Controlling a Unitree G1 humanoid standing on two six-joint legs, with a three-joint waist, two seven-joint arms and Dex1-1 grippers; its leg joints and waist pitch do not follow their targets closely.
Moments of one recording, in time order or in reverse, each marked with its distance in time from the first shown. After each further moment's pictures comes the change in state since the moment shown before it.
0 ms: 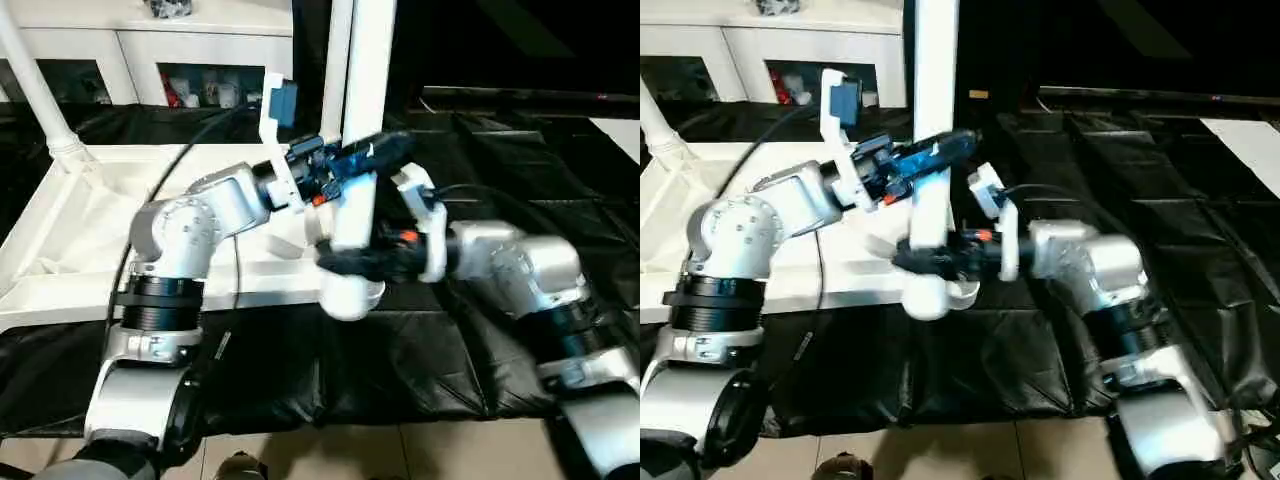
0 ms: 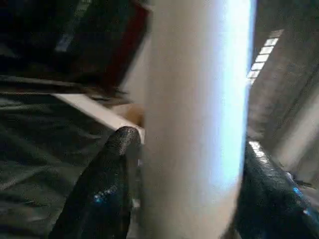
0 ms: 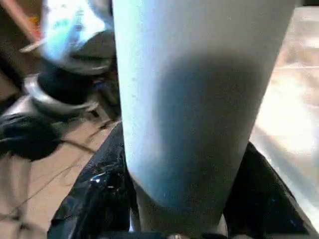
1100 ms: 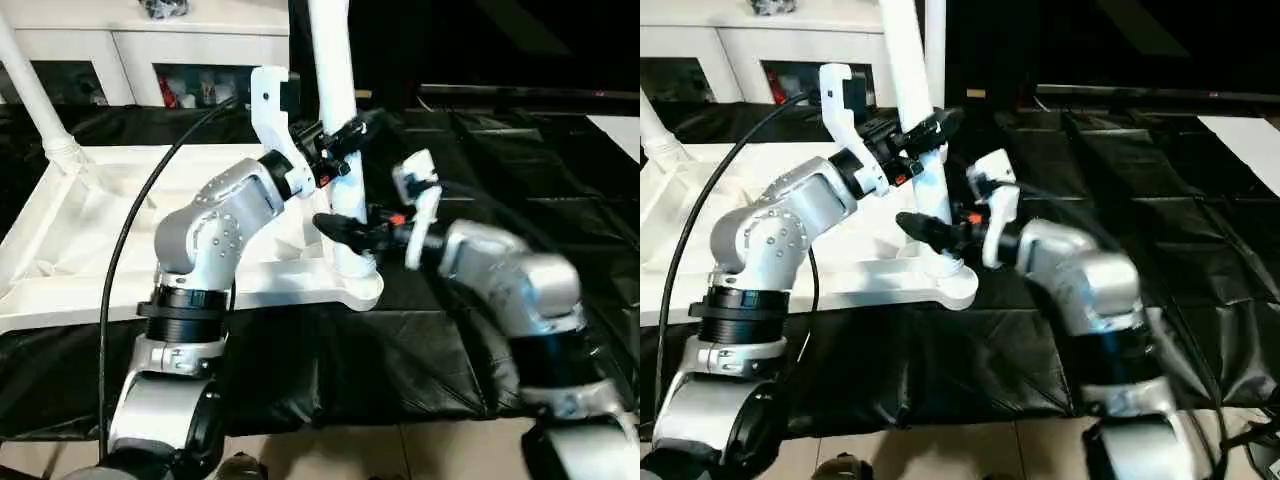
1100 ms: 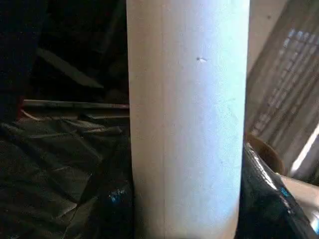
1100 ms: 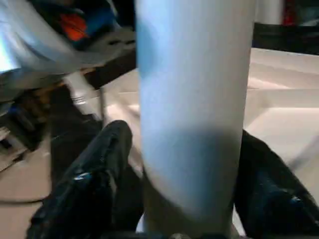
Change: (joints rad) left arm 0.025 -0.060 -0.012 -0.049 0.132 -0.157 0.199; right arm 0.046 0.026 -0.098 -0.159 -0.022 0.053 -0.269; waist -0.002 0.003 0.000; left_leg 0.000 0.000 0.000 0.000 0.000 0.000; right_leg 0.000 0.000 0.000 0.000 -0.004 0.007
